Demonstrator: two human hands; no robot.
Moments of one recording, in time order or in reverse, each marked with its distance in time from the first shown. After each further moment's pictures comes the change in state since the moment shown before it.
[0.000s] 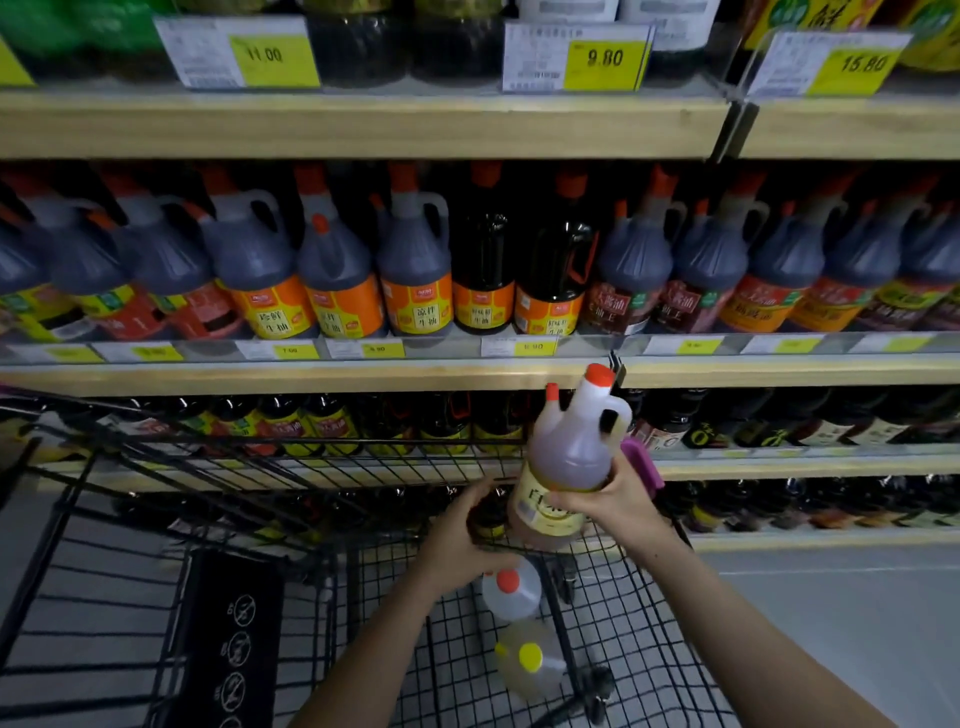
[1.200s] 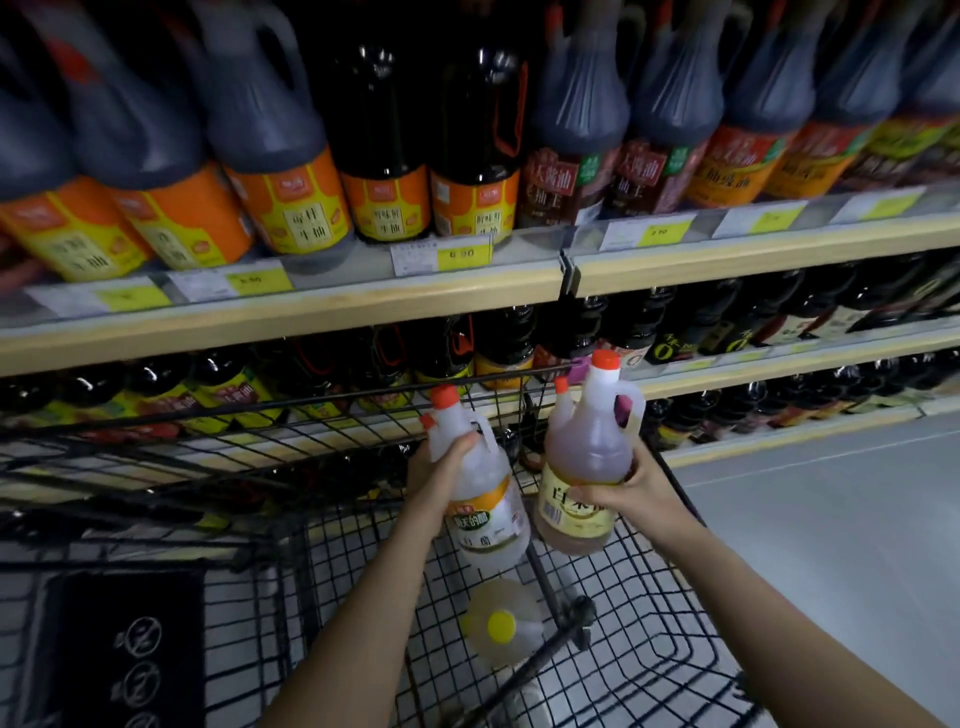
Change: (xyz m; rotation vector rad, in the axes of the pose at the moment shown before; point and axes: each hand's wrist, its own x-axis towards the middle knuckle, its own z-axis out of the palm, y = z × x) left_hand 0.079 -0.030 0.056 -0.419 0.275 -0.320; right_hand -0.016 0.115 -0.055 0.071 0.145 0.189
